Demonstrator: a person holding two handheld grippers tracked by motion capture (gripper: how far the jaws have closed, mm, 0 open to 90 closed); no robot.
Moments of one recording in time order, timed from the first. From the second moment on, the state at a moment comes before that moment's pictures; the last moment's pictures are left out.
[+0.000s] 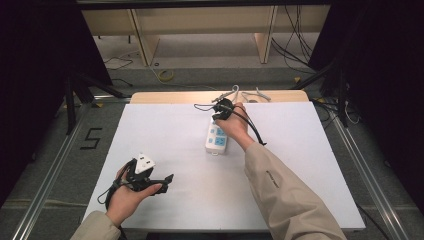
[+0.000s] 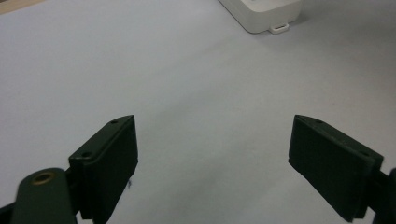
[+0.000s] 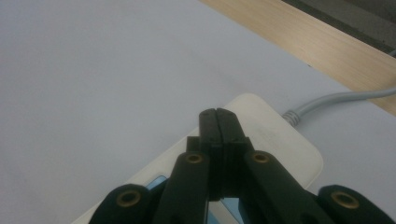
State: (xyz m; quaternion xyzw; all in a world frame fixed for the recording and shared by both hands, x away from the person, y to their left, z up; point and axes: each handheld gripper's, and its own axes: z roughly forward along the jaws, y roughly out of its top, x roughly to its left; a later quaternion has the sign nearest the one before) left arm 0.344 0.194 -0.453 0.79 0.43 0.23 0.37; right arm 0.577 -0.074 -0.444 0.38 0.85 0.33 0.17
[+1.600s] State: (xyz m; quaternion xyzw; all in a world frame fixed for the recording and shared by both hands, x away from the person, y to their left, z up) left arm 0.344 0.194 -0.453 0.79 0.43 0.22 0.37; right arm 0.584 -0.067 -0.452 0.38 0.86 0.31 0.16
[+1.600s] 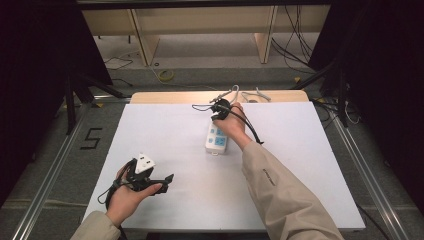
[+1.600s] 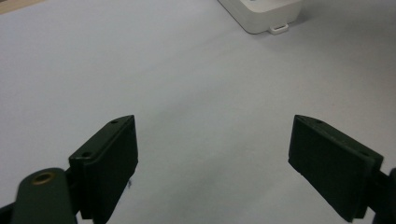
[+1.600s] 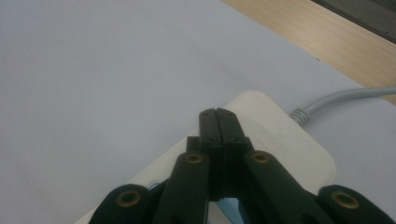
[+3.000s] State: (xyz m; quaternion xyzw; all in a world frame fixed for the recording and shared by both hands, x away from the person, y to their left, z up) left arm 0.344 0.193 -0.453 0.79 0.43 0.22 0.37; right arm 0.588 -0.064 -0.452 0.40 0.86 0.30 0.15
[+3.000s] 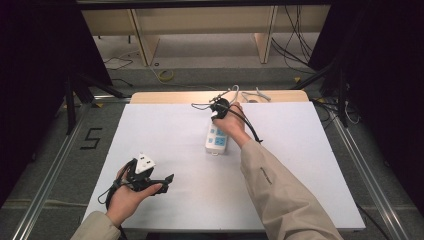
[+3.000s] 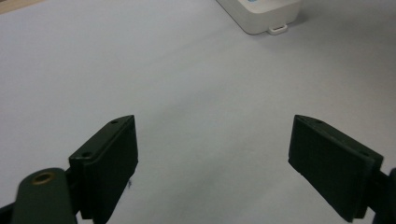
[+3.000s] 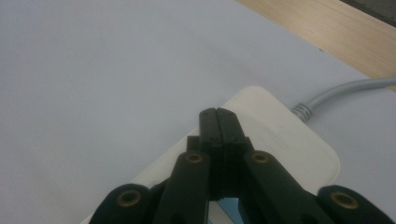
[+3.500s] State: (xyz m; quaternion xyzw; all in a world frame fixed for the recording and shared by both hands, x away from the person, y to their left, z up) left arm 0.344 0.194 -0.453 0.79 0.44 0.22 0.37; right arm 0.589 -0.064 -0.453 0.40 0.86 0.30 0.15
